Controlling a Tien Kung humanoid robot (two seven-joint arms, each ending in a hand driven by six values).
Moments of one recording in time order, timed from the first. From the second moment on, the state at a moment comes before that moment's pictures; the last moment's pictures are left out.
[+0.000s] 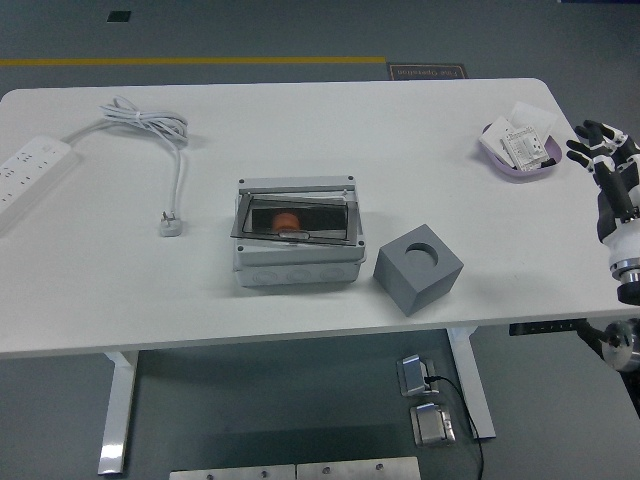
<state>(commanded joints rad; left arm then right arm) -0.14 0.28 -0.16 -0.20 0.33 -0.07 0.14 0.04 -0.35 1.43 1.43 -0.88 -0.27 0.35</state>
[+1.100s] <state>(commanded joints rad) -0.13 0.27 -0.15 -0.19 0.31 -0.07 0.14 0.05 -0.35 1.41 1.42 -0.87 -0.26 0.34</state>
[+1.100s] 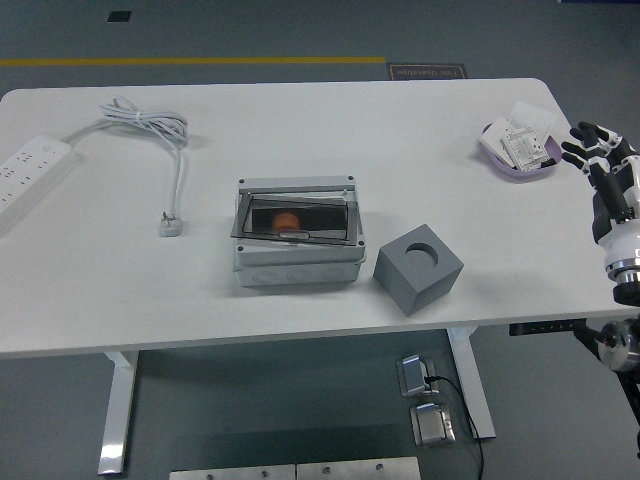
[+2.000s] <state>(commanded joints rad) -0.13 0.27 -0.14 -0.19 0.30 -0.05 0.13 0.07 -0.41 1.39 1.49 -0.87 -0.28 0.29</state>
